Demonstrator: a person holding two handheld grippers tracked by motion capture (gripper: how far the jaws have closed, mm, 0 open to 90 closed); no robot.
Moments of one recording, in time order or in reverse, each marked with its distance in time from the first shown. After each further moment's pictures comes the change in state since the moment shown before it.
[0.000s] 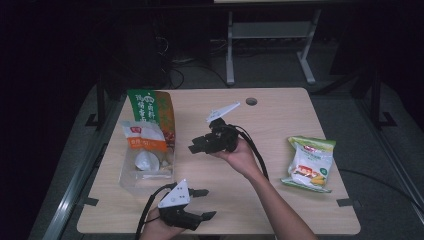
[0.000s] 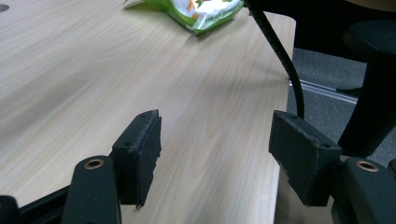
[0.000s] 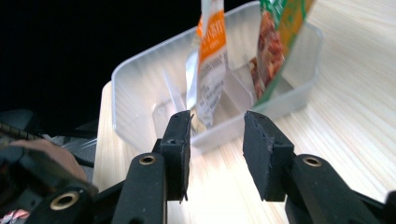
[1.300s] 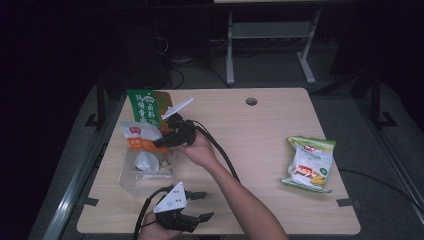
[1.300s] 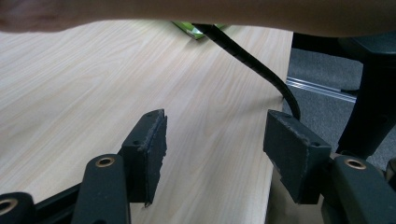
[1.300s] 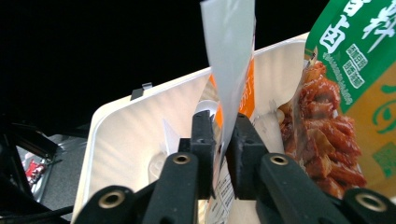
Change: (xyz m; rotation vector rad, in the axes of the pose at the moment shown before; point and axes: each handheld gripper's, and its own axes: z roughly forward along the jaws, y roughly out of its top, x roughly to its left) left arm -0.007 0.002 -0.011 -0.011 0.025 0.030; right arm 0.009 0.059 0.097 0.036 0.035 -0.073
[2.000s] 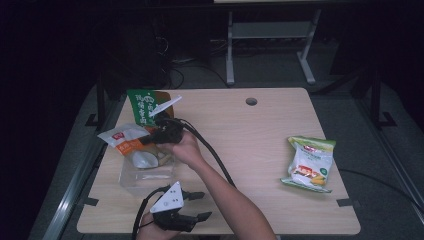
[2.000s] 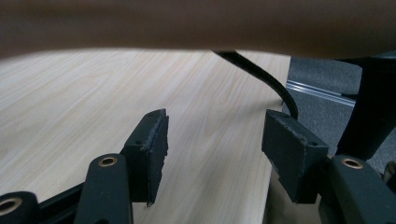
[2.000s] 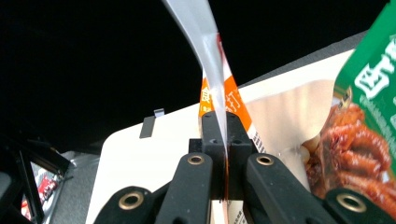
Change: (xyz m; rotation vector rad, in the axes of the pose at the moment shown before) left arm 0.000 -0.001 -0.006 -0.010 0.009 -0.014; right arm 0.006 0.019 0.028 -0.064 0.053 0.022
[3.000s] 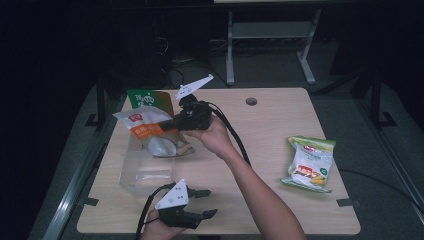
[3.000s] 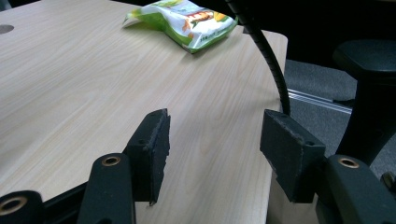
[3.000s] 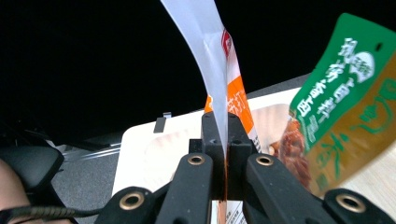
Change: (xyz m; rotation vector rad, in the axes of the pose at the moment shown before) left arm 0.002 0.007 0.011 -0.033 -0.031 0.004; right arm 0.027 0.023 -0.104 -0.044 -0.029 -0.114
